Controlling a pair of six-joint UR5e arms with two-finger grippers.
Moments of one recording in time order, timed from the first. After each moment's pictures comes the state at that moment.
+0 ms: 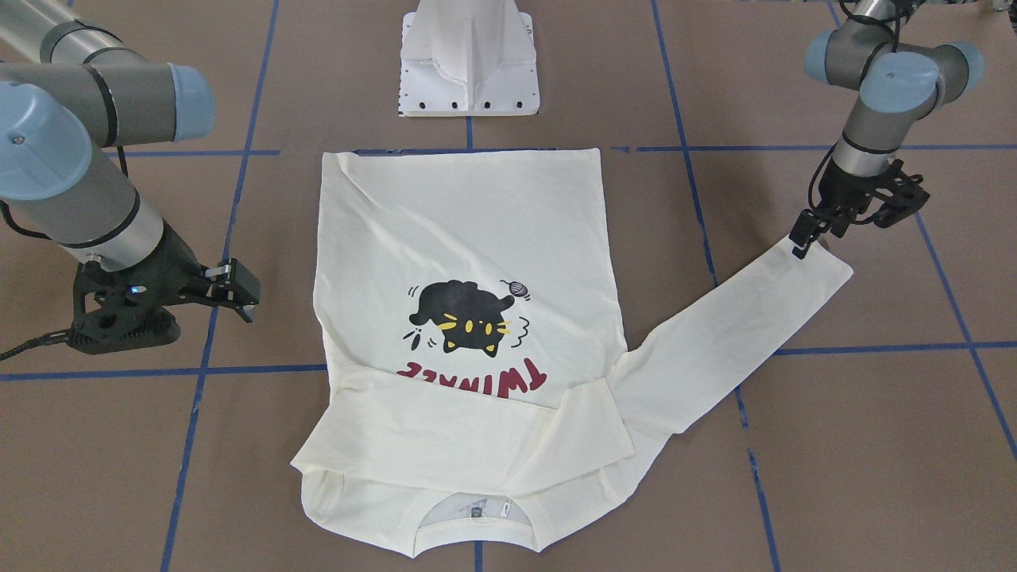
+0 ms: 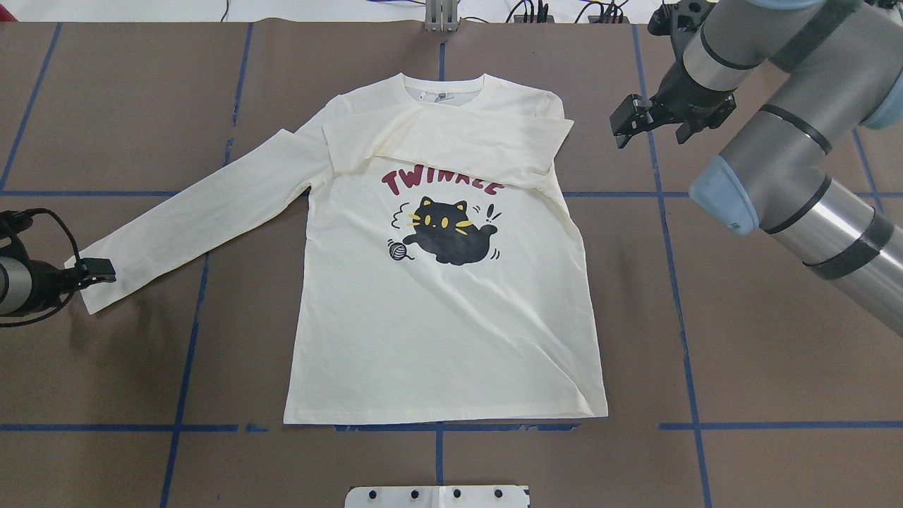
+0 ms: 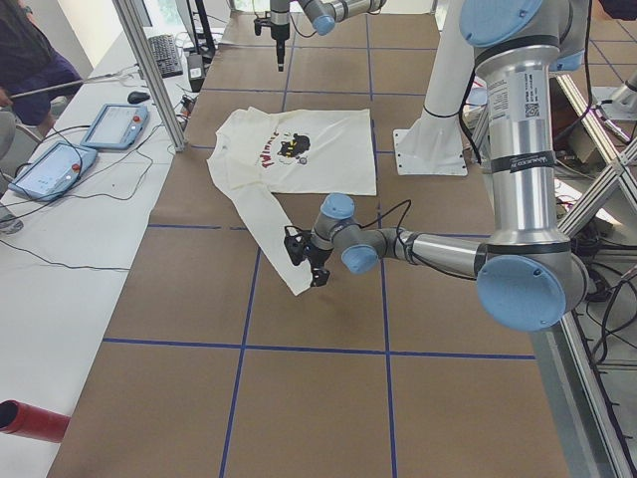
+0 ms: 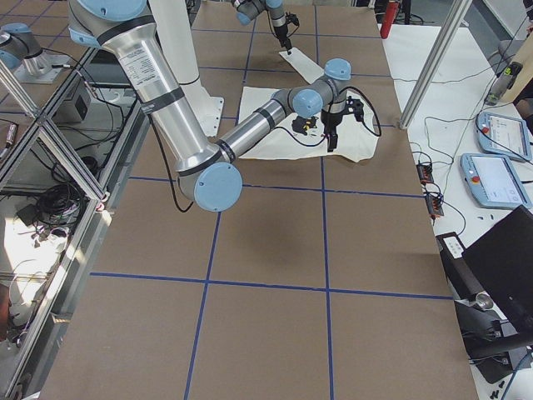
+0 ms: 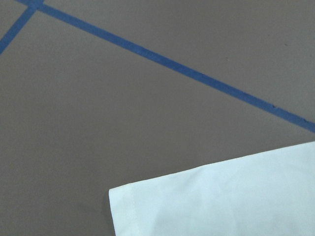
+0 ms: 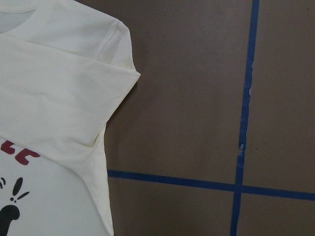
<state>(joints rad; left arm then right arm) -0.71 -1.40 -1.73 -2.31 -1.76 -1.51 0.97 -1.05 1.69 -1.60 2.15 0.73</state>
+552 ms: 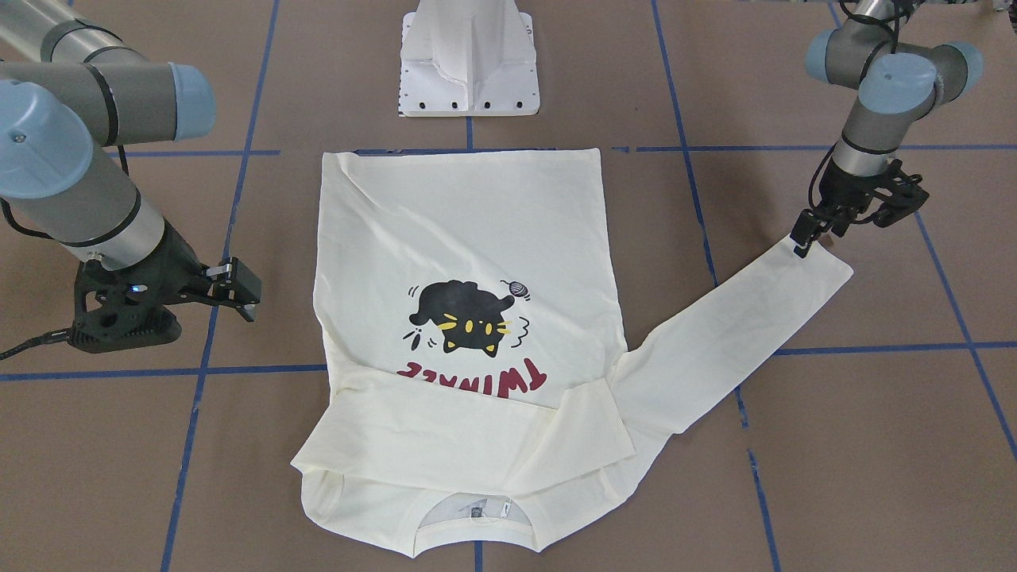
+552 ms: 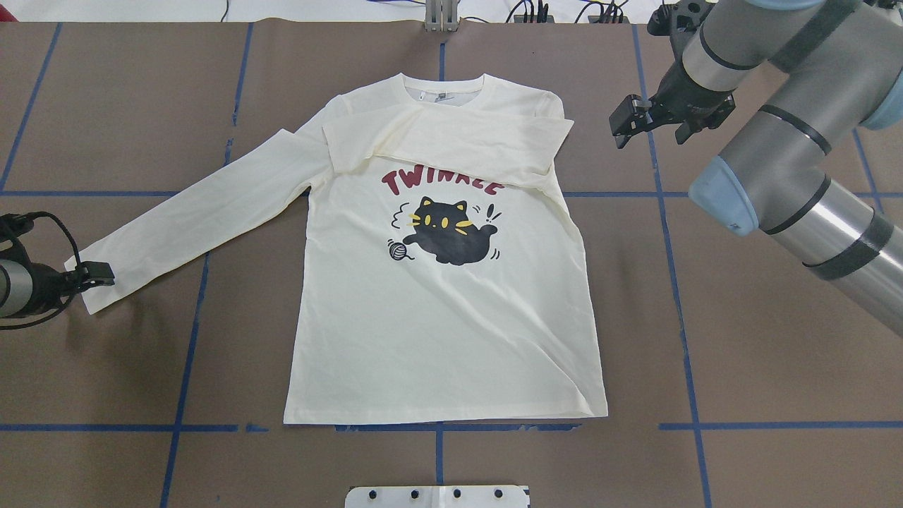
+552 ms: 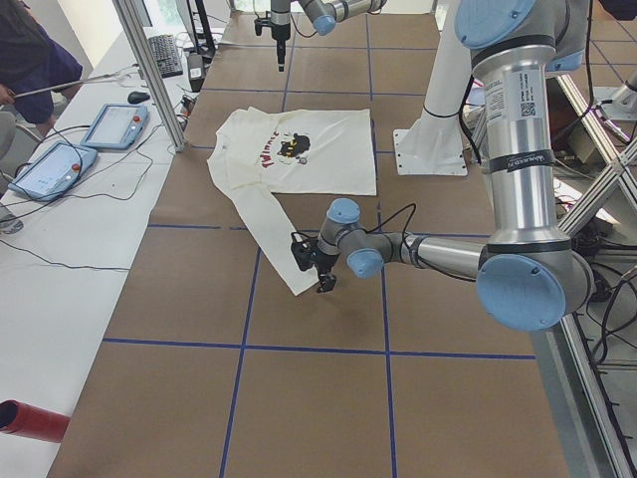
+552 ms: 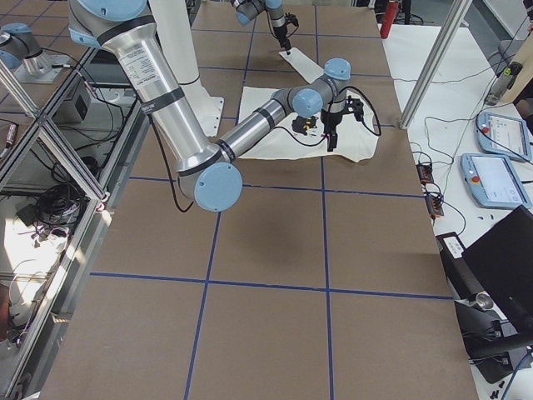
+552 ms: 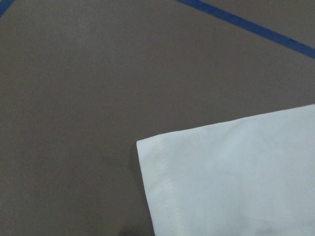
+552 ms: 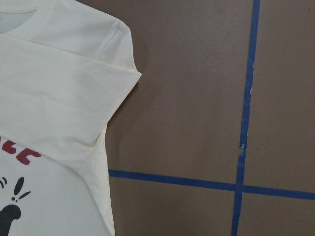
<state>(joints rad) -0.70 -1.40 -1.72 -2.31 -1.75 -1.51 0.96 -1.05 1.69 -1.60 2.15 0.73</state>
